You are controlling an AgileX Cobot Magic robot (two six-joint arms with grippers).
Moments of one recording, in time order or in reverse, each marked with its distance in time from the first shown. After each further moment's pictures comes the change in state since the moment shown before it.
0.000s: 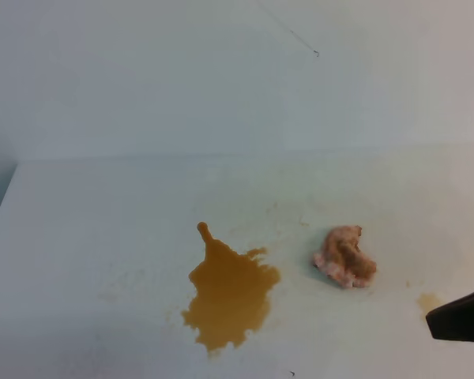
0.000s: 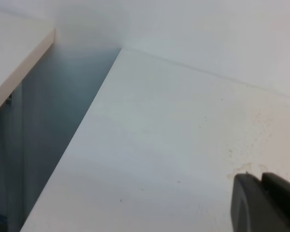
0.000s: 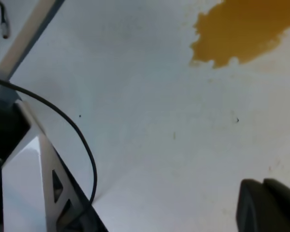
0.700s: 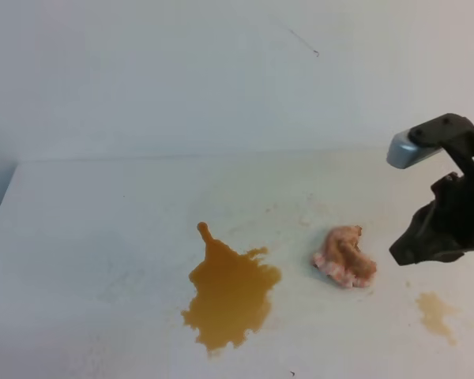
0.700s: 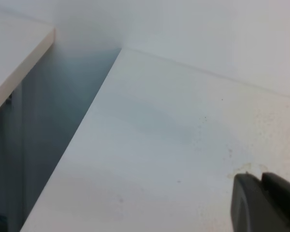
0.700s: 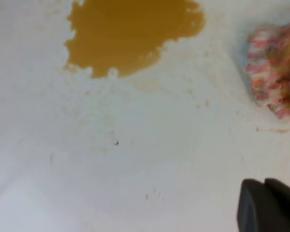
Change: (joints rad) left arm 0.000 0.002 -0.002 0.000 0.001 0.000; right arm 0.256 0.323 -0.398 -0.410 -0.162 0.357
